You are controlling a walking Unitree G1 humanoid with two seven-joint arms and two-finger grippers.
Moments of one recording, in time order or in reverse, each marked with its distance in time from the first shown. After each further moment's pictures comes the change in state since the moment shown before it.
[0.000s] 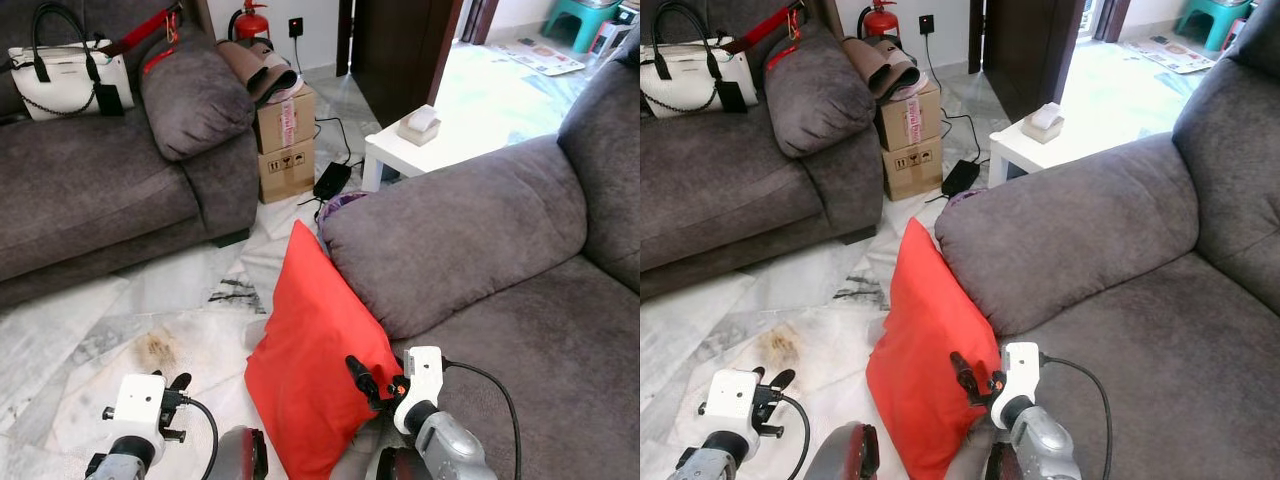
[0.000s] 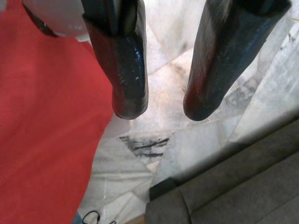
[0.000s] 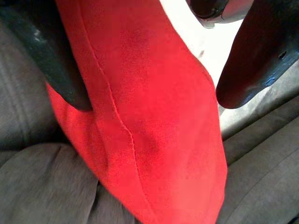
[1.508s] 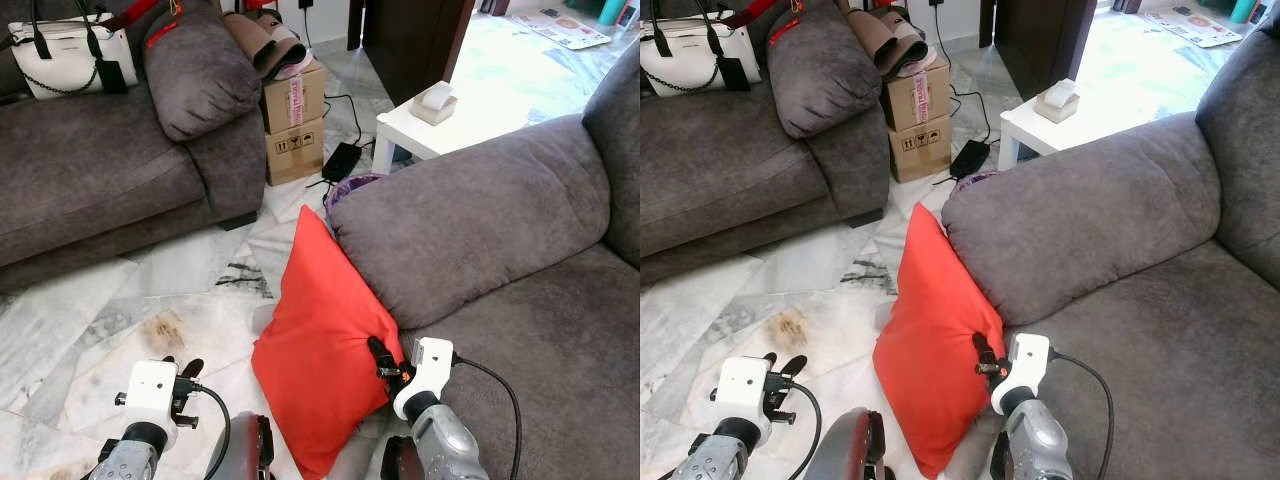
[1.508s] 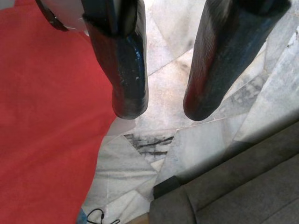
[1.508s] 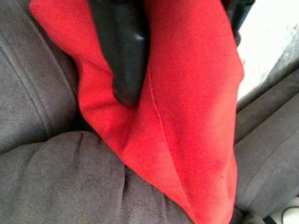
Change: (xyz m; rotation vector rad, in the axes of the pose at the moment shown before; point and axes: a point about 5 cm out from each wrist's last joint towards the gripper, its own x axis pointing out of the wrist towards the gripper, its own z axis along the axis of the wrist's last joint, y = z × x) left arm 0.007 -0.012 0.016 -0.021 -0.042 -0.022; right arm 0.001 -0.002 0.011 0.040 -0.150 -0.094
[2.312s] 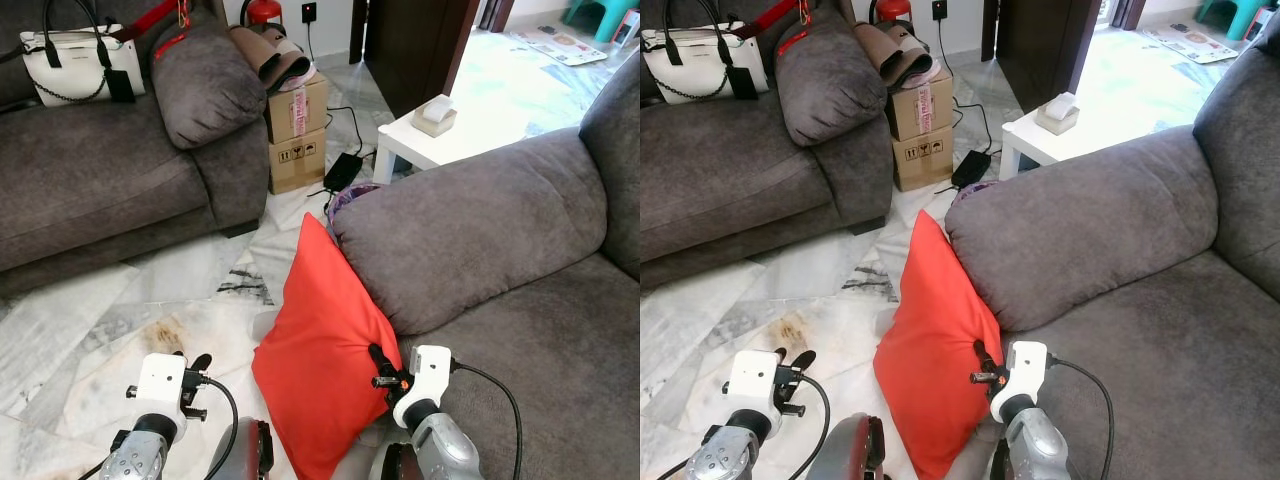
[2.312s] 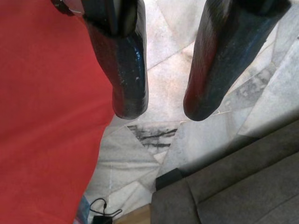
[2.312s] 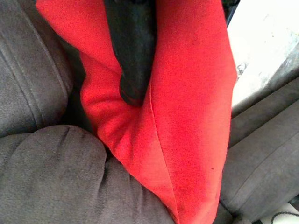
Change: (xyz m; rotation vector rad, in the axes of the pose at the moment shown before) left arm 0.012 -0.007 -0.002 -0.016 0.001 -0.012; right arm -0.005 0.002 -0.010 -0.028 0.020 0.012
